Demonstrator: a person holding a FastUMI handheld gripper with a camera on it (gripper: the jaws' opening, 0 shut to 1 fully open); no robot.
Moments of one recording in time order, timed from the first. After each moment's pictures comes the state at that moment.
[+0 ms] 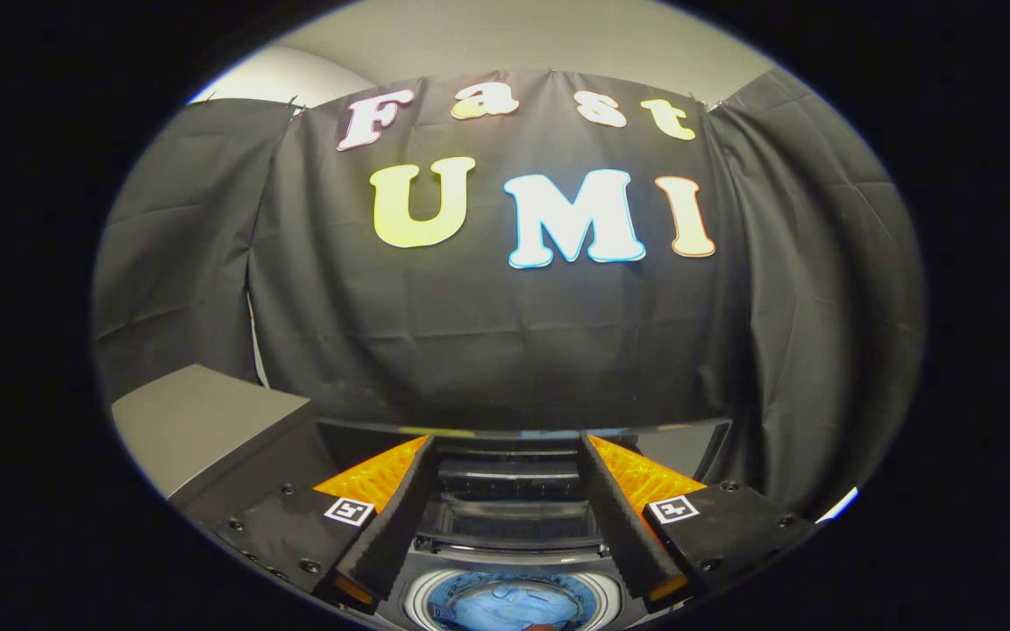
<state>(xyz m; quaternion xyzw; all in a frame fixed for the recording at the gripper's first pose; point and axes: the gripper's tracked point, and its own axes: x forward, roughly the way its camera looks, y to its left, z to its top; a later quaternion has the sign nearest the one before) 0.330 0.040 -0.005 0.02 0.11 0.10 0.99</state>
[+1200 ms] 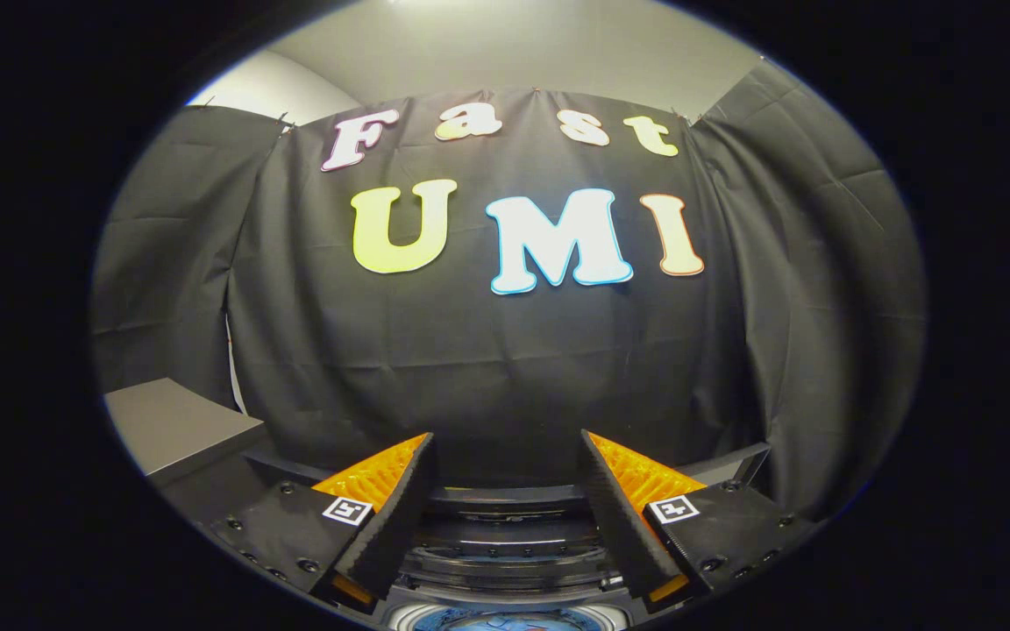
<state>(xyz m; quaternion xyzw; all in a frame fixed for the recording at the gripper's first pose) 0.385 0.041 -0.024 0.03 0.05 0.08 0.99</state>
